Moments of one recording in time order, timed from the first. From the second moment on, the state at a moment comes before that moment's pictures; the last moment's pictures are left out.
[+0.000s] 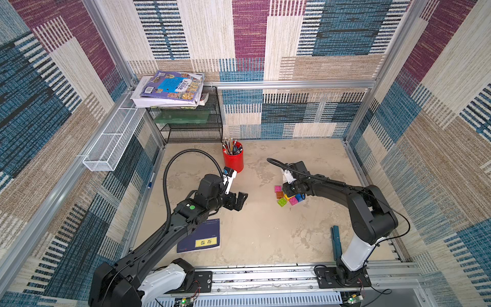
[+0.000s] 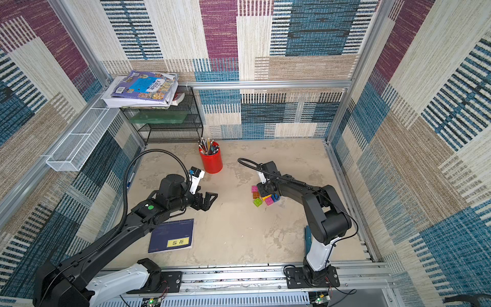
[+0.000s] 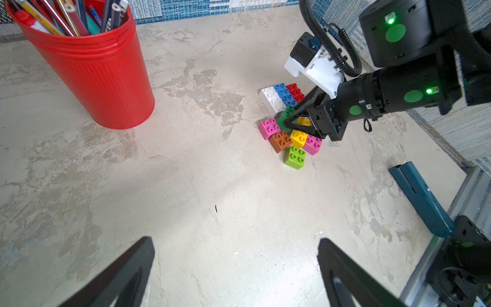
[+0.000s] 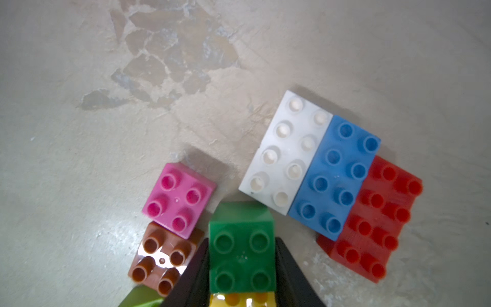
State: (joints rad) left arm -0.55 1.09 0.82 -0.35 0.14 -0.16; right arm 0.40 1.76 1.04 -0.32 0.00 -0.02
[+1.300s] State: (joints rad) left arm -0.55 0.63 0.46 -0.27 0.08 -0.22; right arm 0.62 1.67 1.08 -0.28 -0.16 -0.19
